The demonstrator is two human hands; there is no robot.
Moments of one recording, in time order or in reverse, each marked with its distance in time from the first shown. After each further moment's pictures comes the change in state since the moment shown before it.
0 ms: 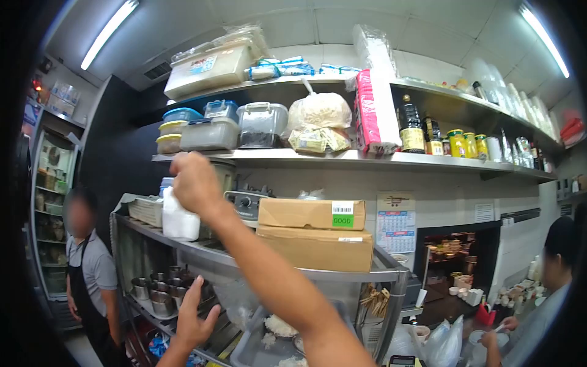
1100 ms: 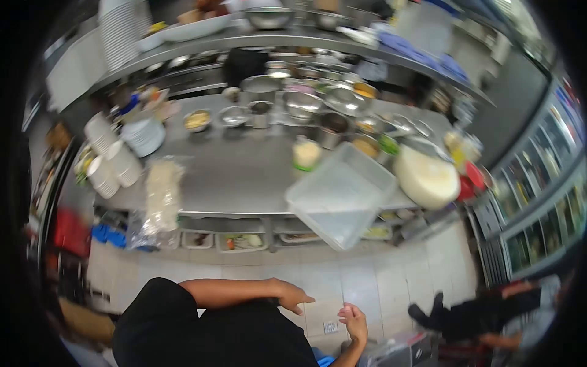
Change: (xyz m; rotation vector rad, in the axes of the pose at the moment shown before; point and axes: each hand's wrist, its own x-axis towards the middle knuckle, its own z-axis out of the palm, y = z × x) left_hand -0.601 0.472 -0.223 0.325 -0.109 -1.908; right_hand -0.532 -0.671 0.081 1.757 -2.086 0.225
